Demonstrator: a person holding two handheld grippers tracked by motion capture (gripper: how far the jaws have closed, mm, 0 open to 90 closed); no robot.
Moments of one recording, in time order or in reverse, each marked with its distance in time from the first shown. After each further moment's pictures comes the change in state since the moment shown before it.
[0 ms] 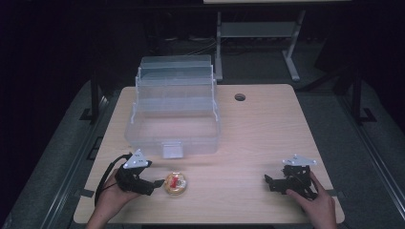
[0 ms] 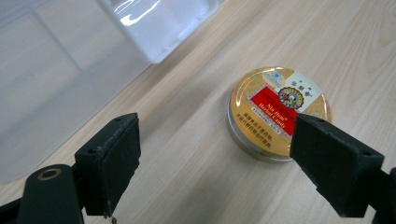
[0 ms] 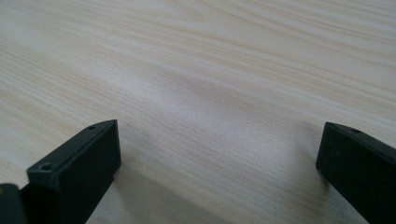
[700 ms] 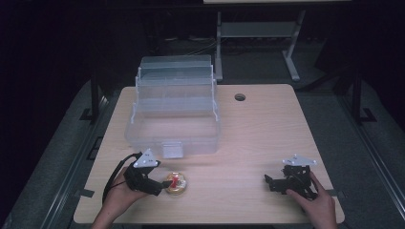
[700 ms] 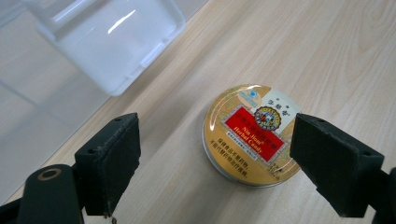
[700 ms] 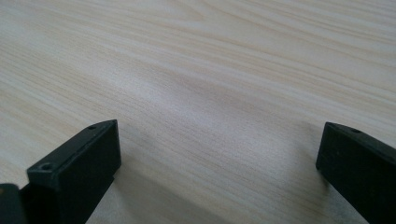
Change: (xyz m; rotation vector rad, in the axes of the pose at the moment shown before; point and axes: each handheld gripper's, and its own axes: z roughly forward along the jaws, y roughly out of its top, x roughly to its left) left arm -0.011 0.016 0.013 0.016 -0.044 0.042; right arm 0.000 0.000 0.000 0.000 0.000 0.000
